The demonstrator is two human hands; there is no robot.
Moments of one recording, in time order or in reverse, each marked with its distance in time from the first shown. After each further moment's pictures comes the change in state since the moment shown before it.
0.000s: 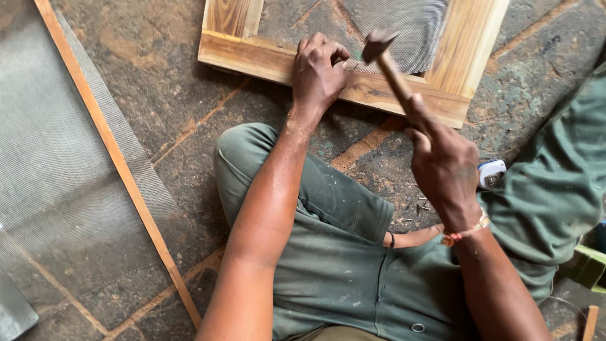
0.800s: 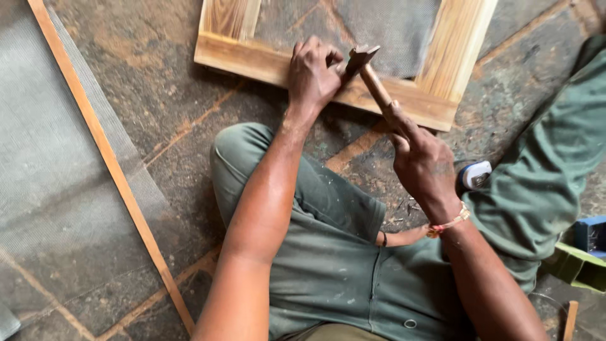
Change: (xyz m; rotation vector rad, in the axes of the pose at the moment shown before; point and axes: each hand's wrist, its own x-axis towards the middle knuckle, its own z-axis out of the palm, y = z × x) left_hand 0.000 -0.002 0.002 0.002 0.020 0.022; right_hand -0.004 -0.002 0.001 0.114 0.046 -0.095
